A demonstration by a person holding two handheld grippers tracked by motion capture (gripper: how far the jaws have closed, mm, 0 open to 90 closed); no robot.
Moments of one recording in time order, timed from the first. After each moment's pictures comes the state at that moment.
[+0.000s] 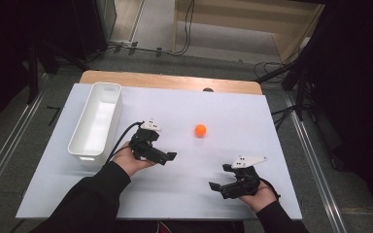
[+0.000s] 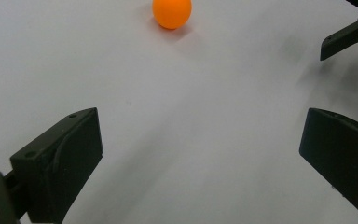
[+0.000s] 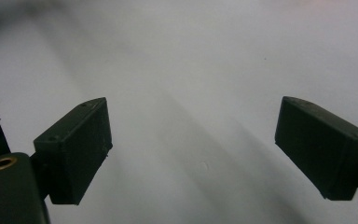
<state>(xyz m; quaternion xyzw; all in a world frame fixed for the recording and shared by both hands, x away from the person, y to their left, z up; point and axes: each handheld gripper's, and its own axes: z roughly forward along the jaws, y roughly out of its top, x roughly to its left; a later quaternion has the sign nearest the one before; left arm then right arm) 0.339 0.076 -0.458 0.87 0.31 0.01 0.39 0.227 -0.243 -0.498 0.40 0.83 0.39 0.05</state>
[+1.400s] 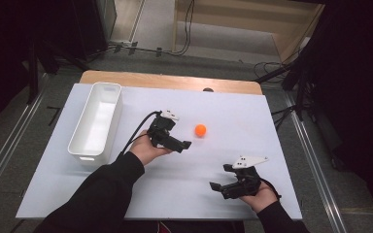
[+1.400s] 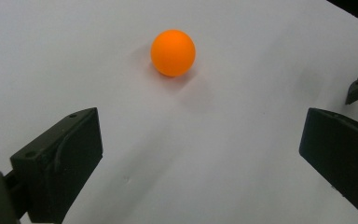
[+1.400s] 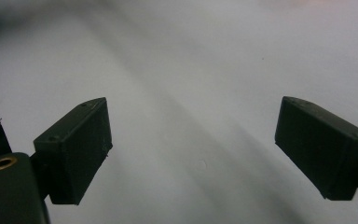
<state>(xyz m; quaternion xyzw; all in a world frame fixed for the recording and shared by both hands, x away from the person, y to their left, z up) 0.373 0.027 -0.457 0.87 0.30 0.02 0.39 0.226 -0.244 -0.497 0.40 0.82 0.40 0.06</state>
